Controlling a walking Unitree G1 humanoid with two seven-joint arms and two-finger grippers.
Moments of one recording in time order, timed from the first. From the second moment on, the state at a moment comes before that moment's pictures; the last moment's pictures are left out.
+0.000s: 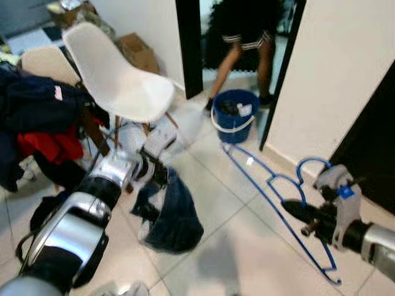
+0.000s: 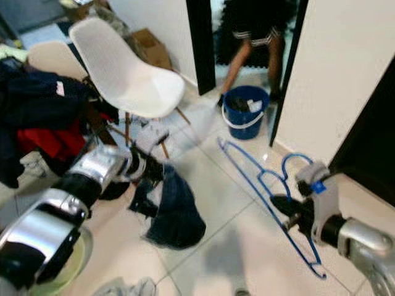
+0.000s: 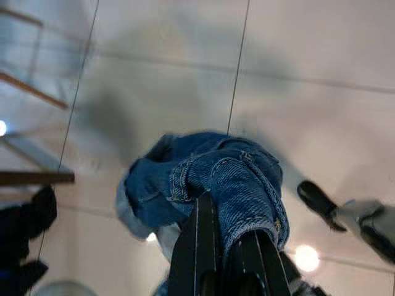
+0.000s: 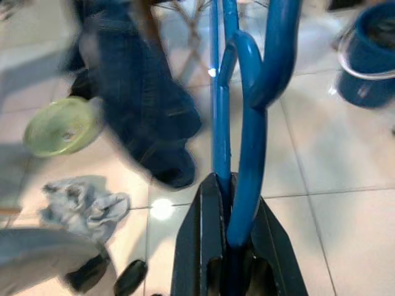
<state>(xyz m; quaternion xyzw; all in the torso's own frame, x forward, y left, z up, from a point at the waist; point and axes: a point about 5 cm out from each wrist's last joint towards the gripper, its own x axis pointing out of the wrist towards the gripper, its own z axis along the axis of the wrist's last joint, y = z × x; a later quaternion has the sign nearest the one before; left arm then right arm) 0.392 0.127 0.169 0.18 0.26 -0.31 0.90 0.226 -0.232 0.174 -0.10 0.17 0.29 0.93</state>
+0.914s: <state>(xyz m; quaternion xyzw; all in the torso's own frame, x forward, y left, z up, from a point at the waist) 0.405 0.134 0.179 0.10 0.22 -0.25 0.94 0.201 -0.141 0.135 -0.12 0.30 0.44 0.84</state>
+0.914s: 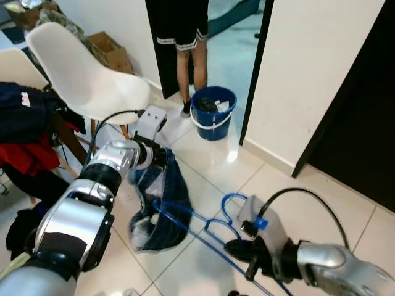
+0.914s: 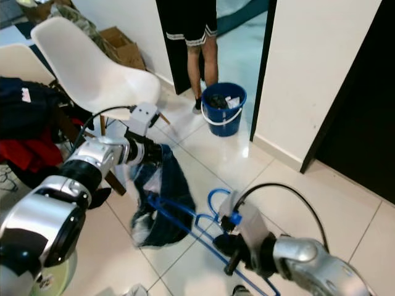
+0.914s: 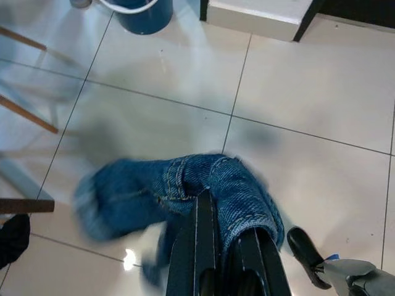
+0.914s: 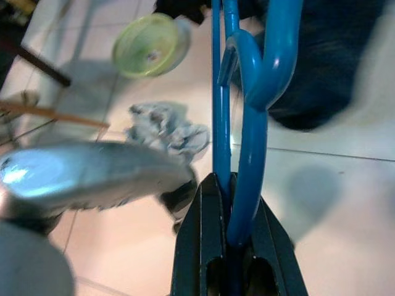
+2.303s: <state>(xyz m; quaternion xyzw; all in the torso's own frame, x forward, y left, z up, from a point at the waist) 0.411 0.103 0.206 0.05 0.17 -0.23 0.96 0.243 -0.111 0.130 -0.04 0.34 0.25 0.91</state>
